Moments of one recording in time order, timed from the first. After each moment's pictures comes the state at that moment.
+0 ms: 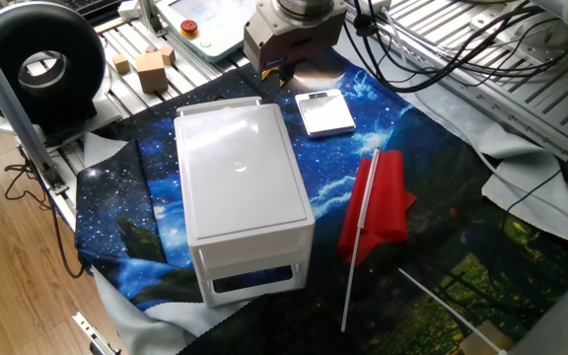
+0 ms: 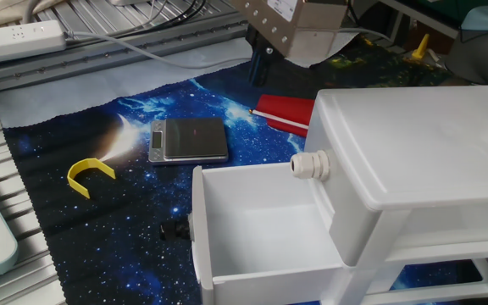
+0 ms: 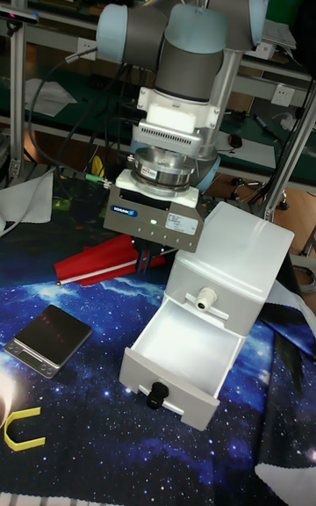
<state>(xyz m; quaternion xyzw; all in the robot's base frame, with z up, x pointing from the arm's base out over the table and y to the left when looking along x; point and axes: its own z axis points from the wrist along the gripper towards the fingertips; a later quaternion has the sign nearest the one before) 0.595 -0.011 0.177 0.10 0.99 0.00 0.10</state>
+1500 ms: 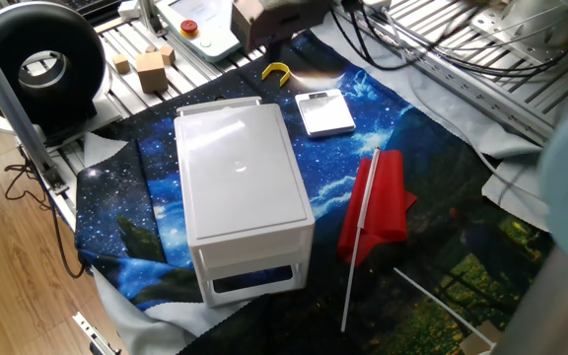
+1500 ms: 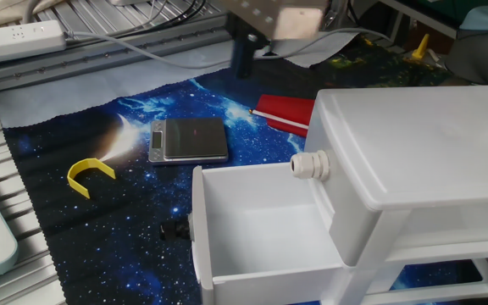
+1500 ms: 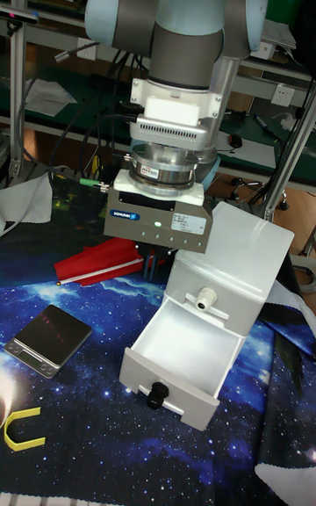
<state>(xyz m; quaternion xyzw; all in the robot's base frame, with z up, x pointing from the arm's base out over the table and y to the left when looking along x) 0.635 -0.002 0.202 0.06 0.99 0.02 0.08</state>
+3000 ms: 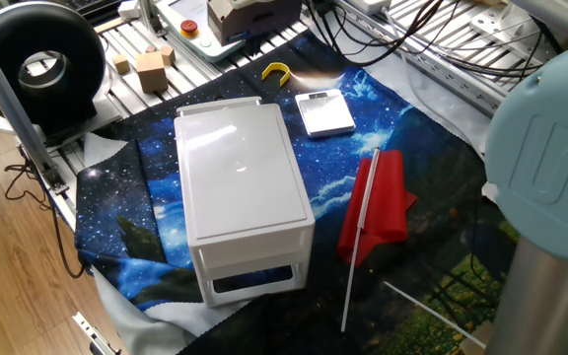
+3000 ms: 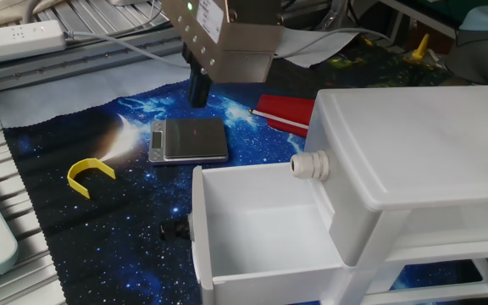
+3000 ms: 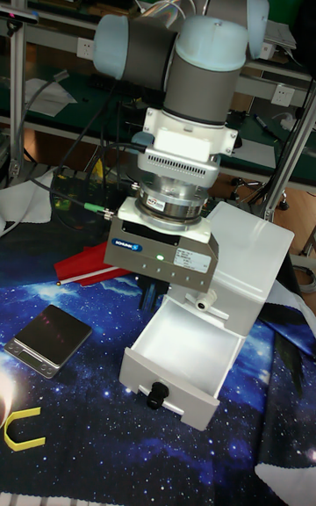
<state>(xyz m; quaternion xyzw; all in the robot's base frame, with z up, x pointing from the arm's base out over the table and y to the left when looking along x) 0.680 0.002 0.181 0.11 0.99 0.00 0.11</state>
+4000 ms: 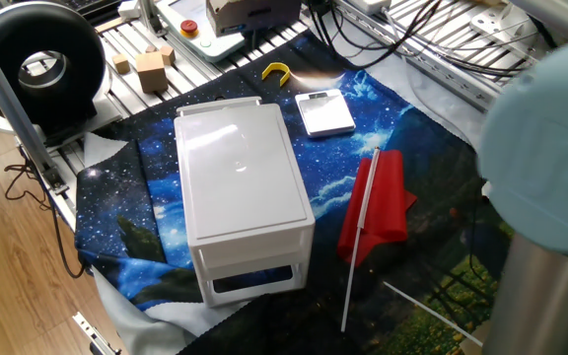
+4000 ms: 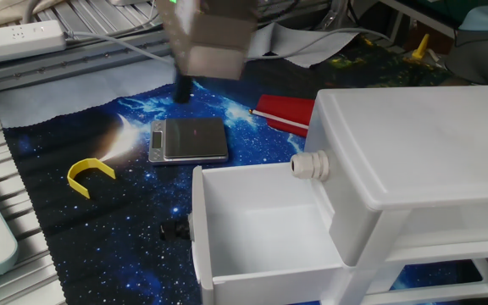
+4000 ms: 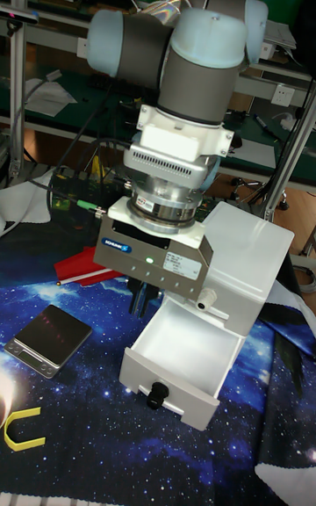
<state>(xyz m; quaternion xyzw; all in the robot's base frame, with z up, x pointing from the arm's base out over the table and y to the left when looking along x) 0.699 -0.017 0.190 0.15 0.98 -0.01 0.10</state>
